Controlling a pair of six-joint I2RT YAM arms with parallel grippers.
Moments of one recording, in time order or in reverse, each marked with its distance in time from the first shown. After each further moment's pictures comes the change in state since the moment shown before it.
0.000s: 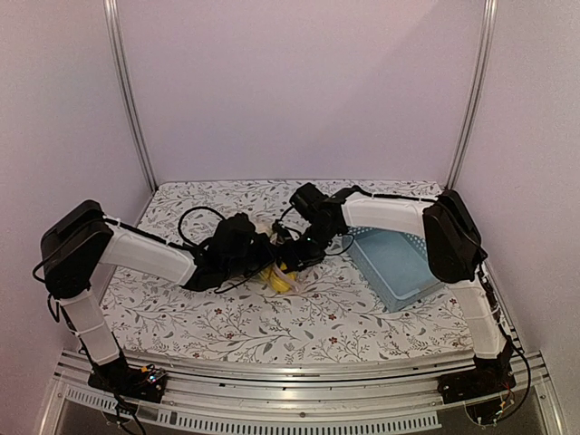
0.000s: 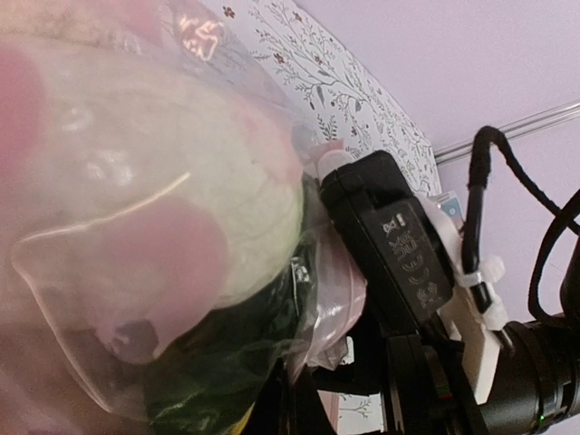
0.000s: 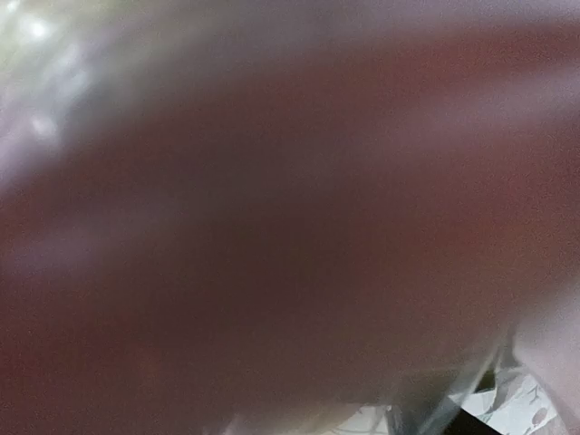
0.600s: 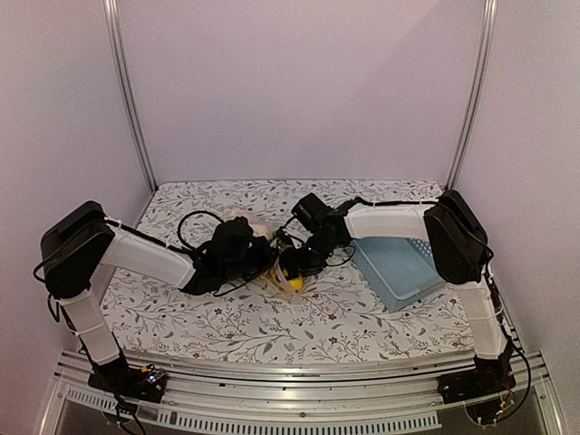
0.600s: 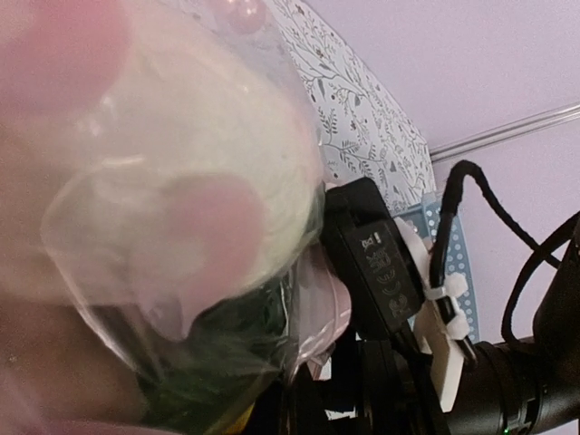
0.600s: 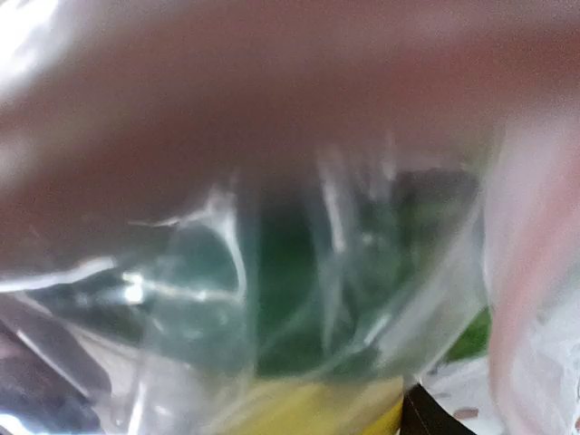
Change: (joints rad) left arm 0.002 0.000 -0.039 0.050 0.001 -0.029; right arm 0.015 -0.039 -0.153 0.174 -0.003 0.129
